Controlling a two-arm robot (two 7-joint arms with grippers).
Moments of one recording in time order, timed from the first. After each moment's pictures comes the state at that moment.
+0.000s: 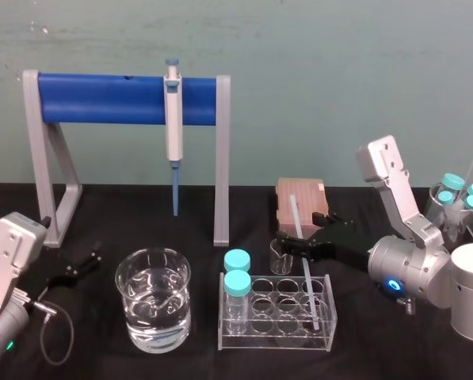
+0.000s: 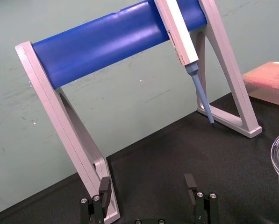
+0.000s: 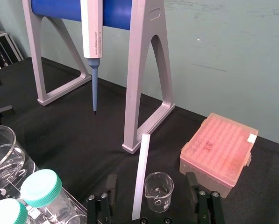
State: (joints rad) left arm -0.20 0.60 0.45 -1.41 -0.25 -0.12 0.03; right arm 0.37 0.41 -0.39 -1.50 0.40 0.47 0.31
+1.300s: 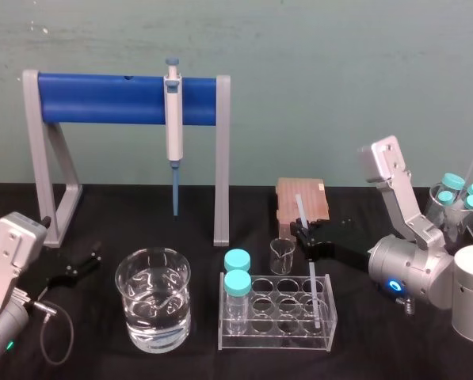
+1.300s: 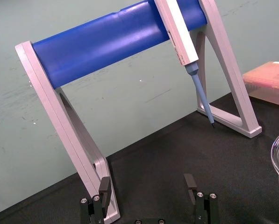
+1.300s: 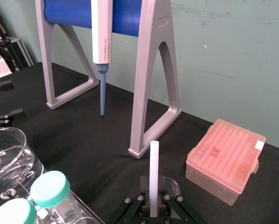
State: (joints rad) left arm -0.20 0.60 0.45 -1.41 -0.25 -0.12 0.03; right arm 0.37 0.42 -0.39 -1.49 0.41 0.43 0.34
